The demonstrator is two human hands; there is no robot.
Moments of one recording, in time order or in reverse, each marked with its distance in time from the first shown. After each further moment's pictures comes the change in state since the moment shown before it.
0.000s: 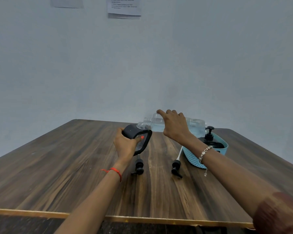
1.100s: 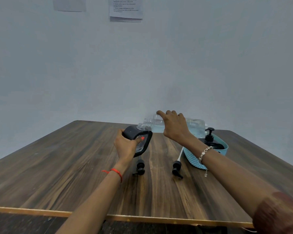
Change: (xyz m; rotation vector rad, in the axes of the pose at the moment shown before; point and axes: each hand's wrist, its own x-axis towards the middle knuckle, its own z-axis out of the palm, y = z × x) left_hand -0.004 0.003 -0.005 -0.005 0.012 -0.018; right_hand -0.001 -0.004 -0.004 0.005 0.016 -0.017
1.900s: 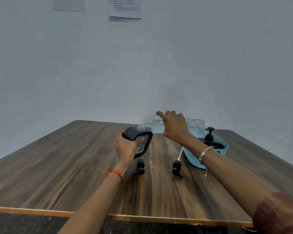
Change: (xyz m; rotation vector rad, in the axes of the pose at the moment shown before) left_hand -0.001 -0.003 0.001 -0.013 -0.001 -0.043; right_hand -0.001 0.000 0.002 -0.022 0.003 -0.009
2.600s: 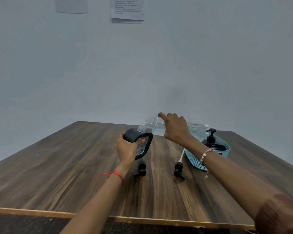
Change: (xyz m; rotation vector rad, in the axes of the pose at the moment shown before) left_hand 0.002 -0.003 -0.001 -0.001 0.005 -0.024; right_hand 0.002 0.000 0.004 0.056 -0.005 0.018
